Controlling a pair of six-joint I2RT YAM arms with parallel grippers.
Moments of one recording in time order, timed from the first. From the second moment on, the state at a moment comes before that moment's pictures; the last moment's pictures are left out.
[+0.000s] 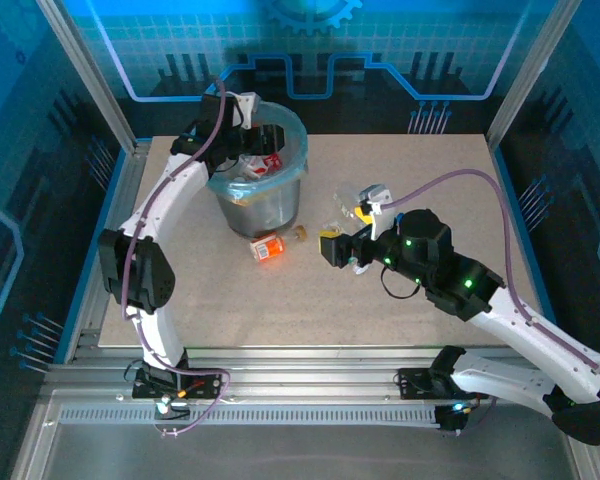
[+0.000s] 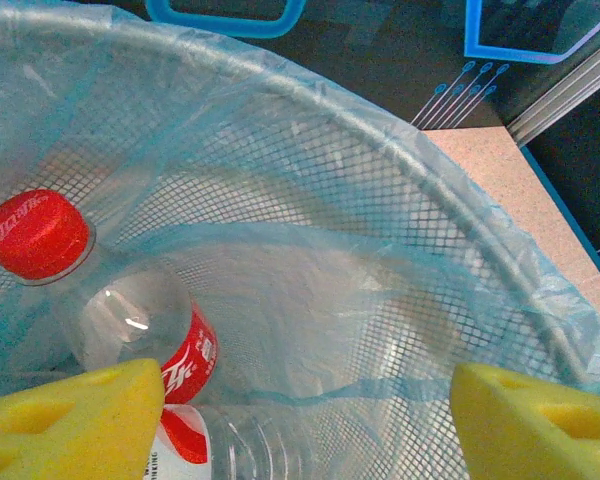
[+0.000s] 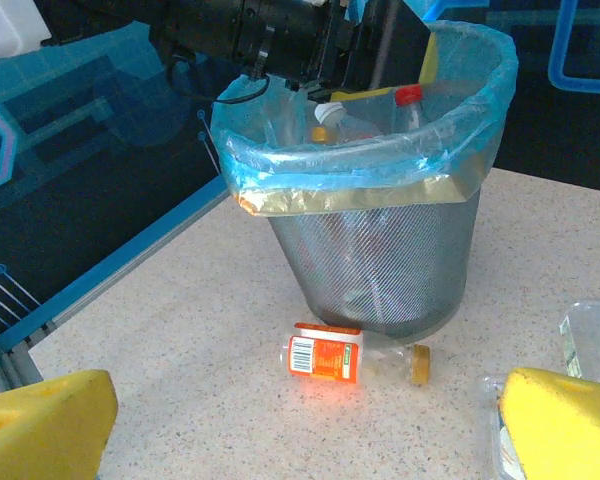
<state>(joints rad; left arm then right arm) -0.22 1.85 1.81 -0.52 0.31 -0.27 0.83 0.92 1.03 -0.38 0.06 0.25</state>
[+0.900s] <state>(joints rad) -0.26 1.24 1.47 -0.43 0.32 -0.30 0.70 1.27 1.15 -0.73 0.33 0.20</state>
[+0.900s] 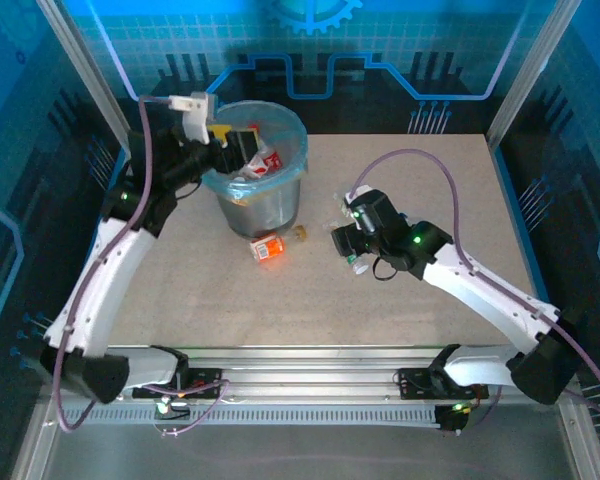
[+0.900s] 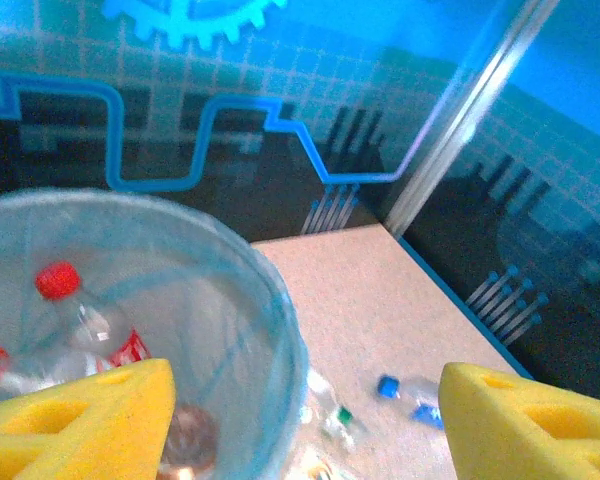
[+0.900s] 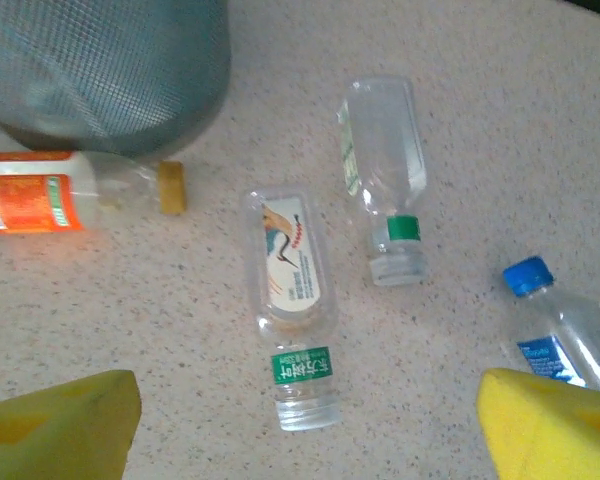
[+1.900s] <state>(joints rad) -0.45 0.96 0.87 -0.46 0.29 -0.32 0.57 1.85 1.14 -0.54 0.14 0.19</state>
